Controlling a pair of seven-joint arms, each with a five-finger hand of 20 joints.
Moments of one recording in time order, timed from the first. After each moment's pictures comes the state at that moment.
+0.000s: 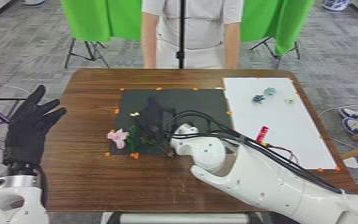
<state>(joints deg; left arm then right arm) 128.5 -52.9 -99.4 -122.8 42.6 20.8 21.6 -54.4 -65.9 22.1 -89.9 -151.3 0.8 8.3</state>
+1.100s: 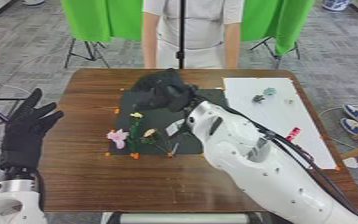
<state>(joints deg) 130.8 -52.7 -100.1 -123.5 42.1 22.1 22.8 -66.7 -65.4 46.1 -108.0 -119.4 -3.7 11.7</state>
